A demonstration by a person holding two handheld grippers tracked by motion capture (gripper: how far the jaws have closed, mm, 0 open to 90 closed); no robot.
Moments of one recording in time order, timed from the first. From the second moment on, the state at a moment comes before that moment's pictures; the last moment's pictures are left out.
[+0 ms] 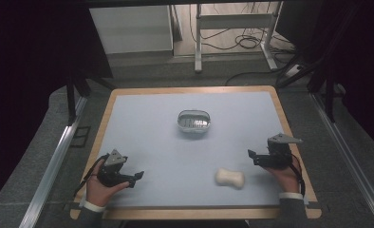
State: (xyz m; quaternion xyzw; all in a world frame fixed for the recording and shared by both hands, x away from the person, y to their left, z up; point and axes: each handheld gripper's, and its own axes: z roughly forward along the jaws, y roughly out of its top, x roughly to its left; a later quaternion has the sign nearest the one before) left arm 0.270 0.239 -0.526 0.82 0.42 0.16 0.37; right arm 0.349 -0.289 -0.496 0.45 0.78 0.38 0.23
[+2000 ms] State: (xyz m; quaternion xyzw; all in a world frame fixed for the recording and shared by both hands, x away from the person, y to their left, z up) left arm 0.270 0.243 -0.519 0.80 0.42 0.16 0.41; right arm 0.327 -0.262 -0.453 0.39 0.83 0.33 0.20
